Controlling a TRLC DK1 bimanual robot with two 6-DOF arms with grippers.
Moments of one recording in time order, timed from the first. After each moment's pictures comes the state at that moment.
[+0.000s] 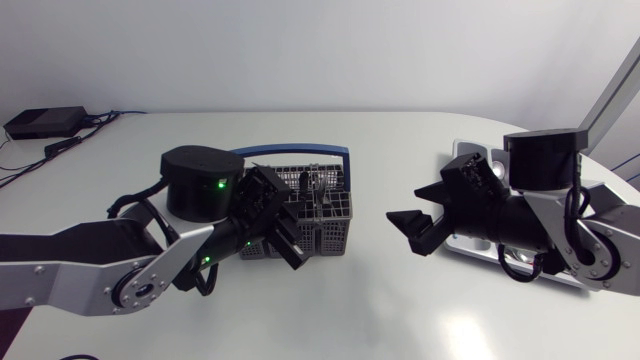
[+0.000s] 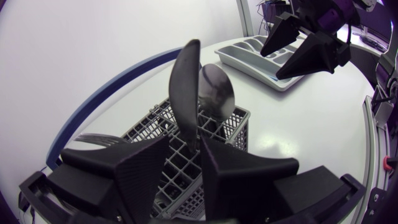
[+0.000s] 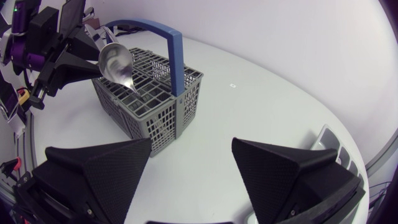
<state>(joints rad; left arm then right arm) -0.72 1.46 0.65 0.35 -0.09 0.28 0.31 1.21 0.56 0.04 -0.27 -0.26</state>
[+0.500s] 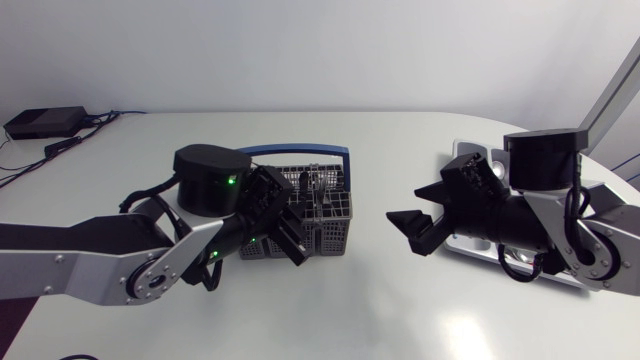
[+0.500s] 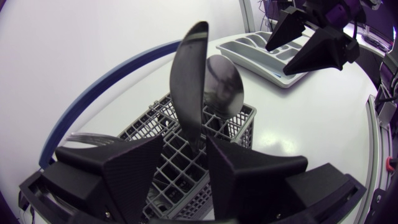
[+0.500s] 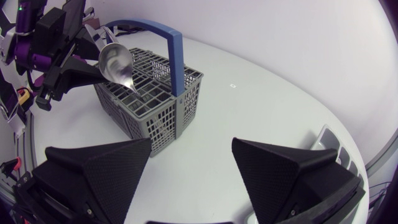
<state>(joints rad) -0.72 1.51 0.68 0.35 -0.09 0.28 0.31 1.21 0.56 0.04 -0.27 -0.26</state>
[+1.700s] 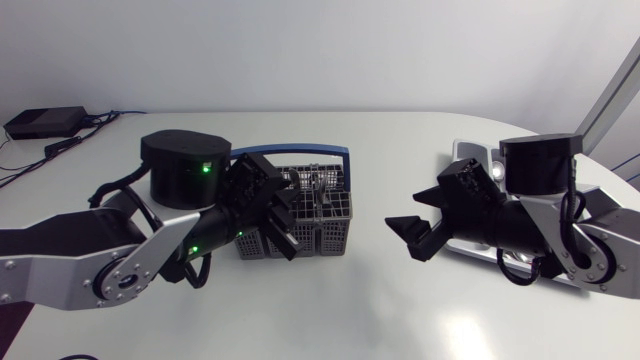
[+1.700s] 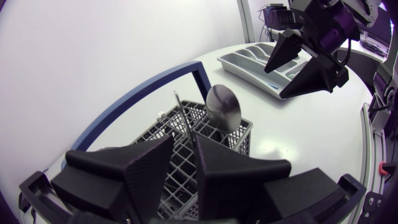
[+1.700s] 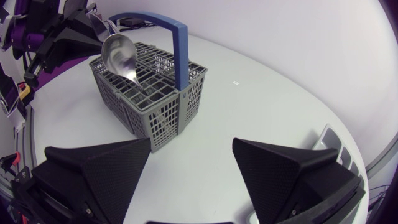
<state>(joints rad) -0.70 1.40 0.68 0.29 -0.07 0.28 0.31 1.21 0.55 0.04 -0.27 -0.28</state>
